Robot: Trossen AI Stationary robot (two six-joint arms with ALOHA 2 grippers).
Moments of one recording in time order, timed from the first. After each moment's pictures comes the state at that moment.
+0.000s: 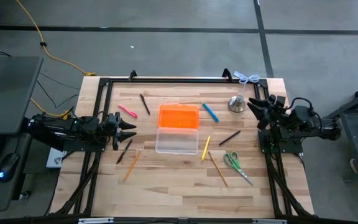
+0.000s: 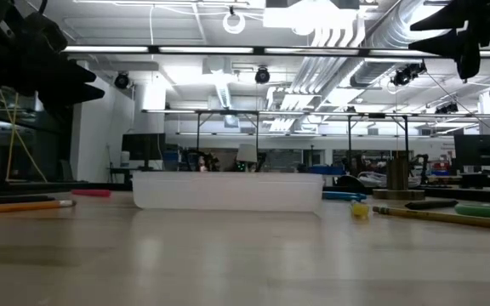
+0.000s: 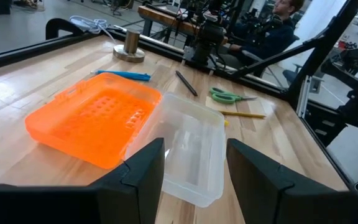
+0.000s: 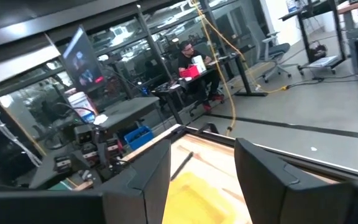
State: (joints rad) left arm -0.17 0.02 0.10 -0.23 -0.26 -0.35; right arm 0.07 0.03 0.38 -0.27 0.59 0.40
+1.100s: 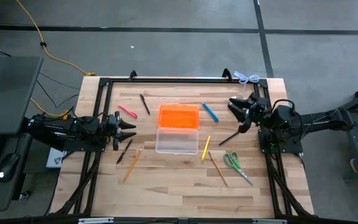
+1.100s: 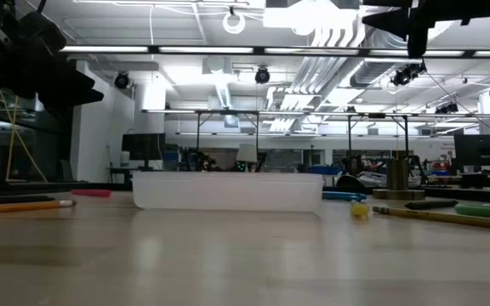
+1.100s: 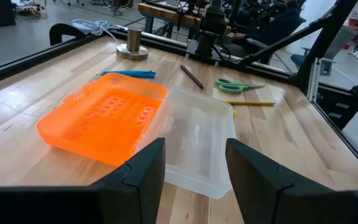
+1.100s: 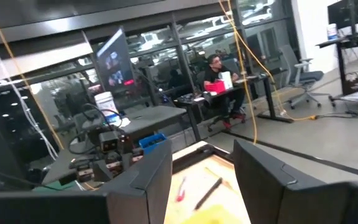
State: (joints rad) left arm -0.17 0.02 0.10 -0.27 -0.27 -0.27; right arm 0.07 0.57 0.38 0.39 0.49 0.22
